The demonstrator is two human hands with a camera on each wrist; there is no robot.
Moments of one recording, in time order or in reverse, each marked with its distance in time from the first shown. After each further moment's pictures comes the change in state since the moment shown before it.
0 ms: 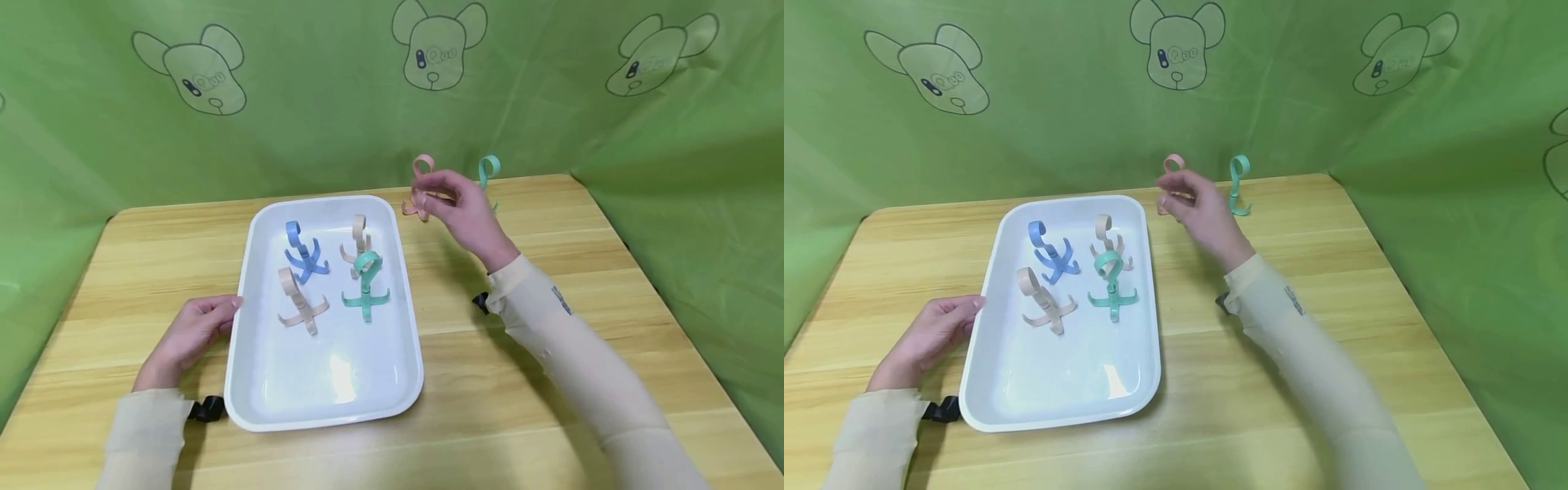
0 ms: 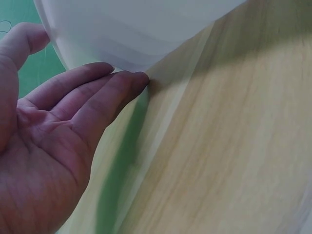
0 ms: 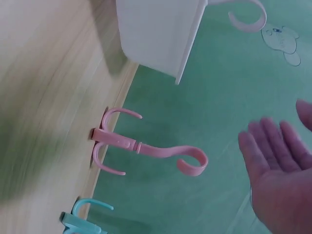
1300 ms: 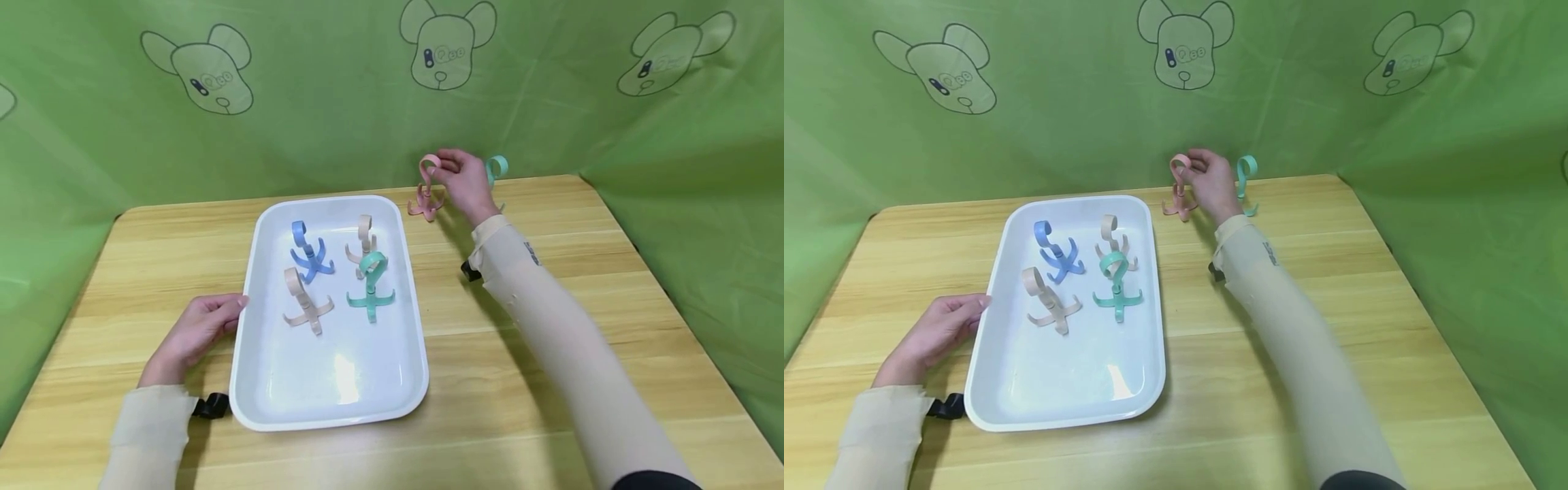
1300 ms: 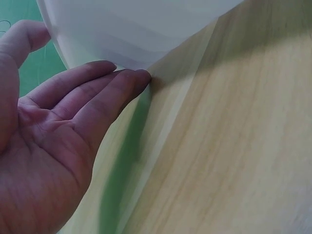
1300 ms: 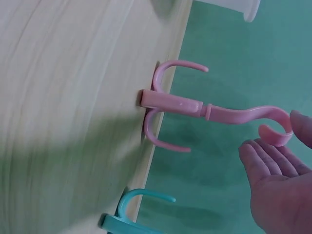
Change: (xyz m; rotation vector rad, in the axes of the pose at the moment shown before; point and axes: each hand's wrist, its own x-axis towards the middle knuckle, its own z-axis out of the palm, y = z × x) left_hand 0.001 0.005 0.001 0.028 0.007 -0.028; right_hand 0.076 0.051 -0.011 0.003 0.185 0.288
